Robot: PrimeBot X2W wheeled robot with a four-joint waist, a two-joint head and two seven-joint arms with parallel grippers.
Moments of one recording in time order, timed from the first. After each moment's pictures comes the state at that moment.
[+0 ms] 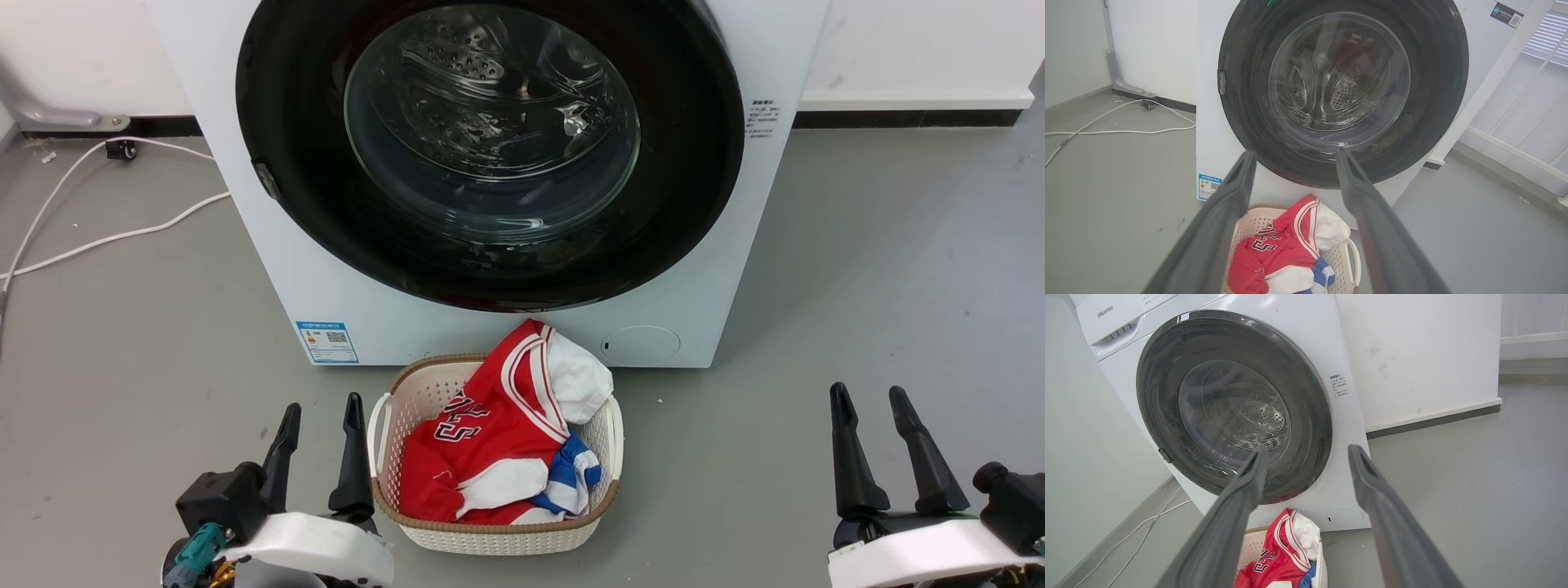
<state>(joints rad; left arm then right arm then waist) 0.02 0.12 -0.15 0.03 -0.43 0.09 -0.17 0.07 -0.05 -0.01 -0.02 0.36 0.13 -0.17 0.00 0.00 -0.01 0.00</state>
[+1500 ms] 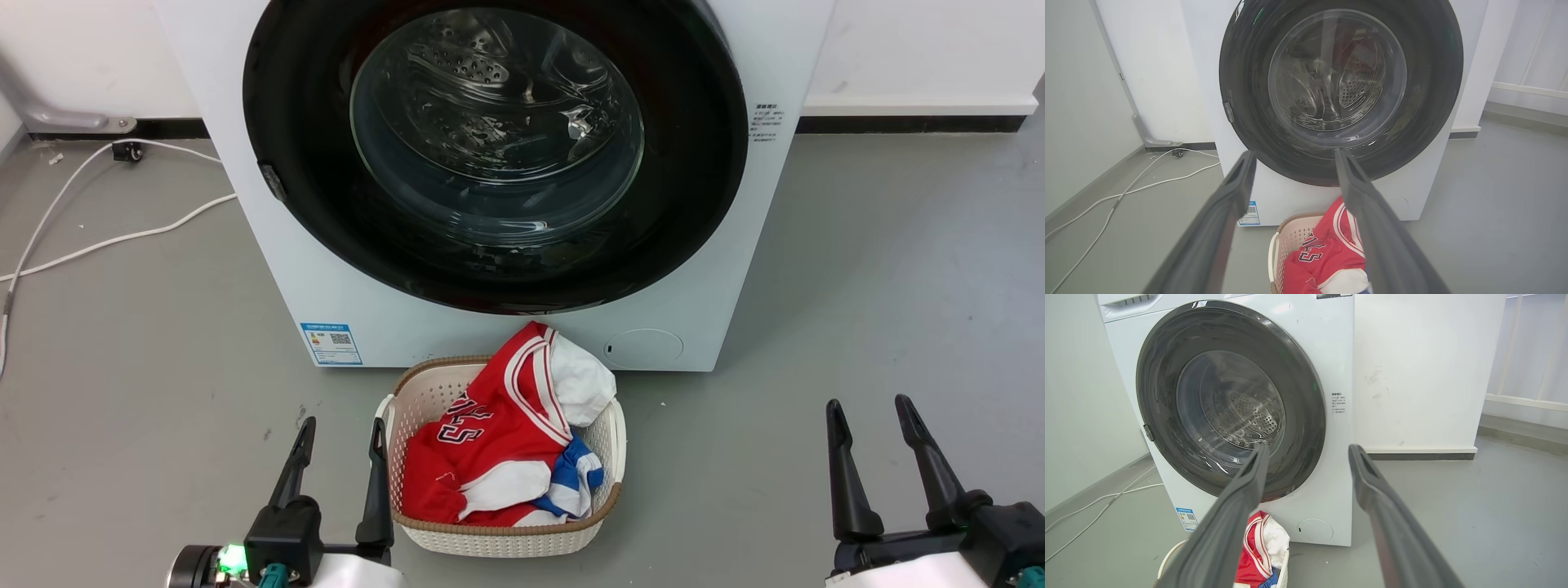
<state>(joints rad) 0.06 0.07 -0.13 0.06 -0.07 0.08 -0.26 0.12 -0.05 -0.01 -0.05 0.13 0.13 -0.26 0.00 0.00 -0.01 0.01</state>
